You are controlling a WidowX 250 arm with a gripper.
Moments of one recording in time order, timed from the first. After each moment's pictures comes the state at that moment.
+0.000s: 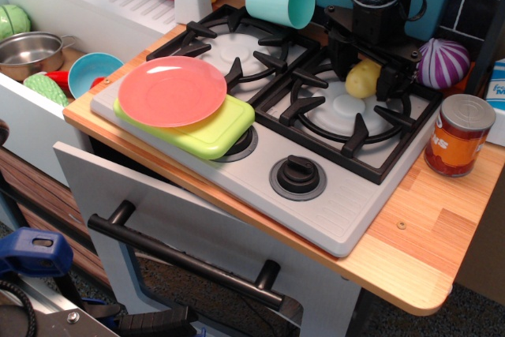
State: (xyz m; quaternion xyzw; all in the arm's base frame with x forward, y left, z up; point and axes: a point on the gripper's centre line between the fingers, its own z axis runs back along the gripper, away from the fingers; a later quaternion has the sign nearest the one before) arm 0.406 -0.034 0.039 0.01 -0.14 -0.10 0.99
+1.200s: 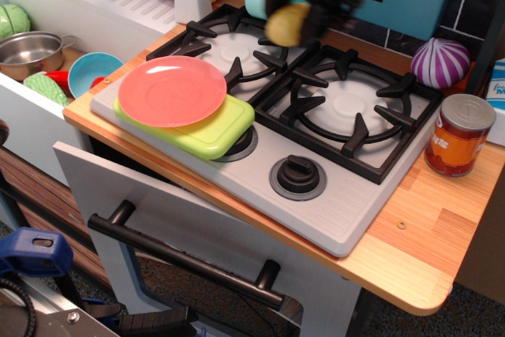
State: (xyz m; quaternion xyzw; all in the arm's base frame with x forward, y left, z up) arm 0.341 0.040 0.109 0.14 -0.06 -0.08 0.99
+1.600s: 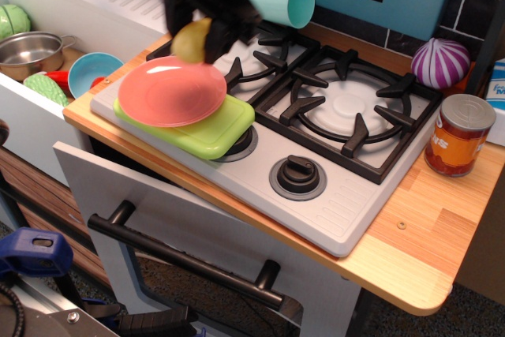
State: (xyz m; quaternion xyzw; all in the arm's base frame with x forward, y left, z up) arm 0.286 0.088 0.091 0.14 -0.05 -0.01 0.99
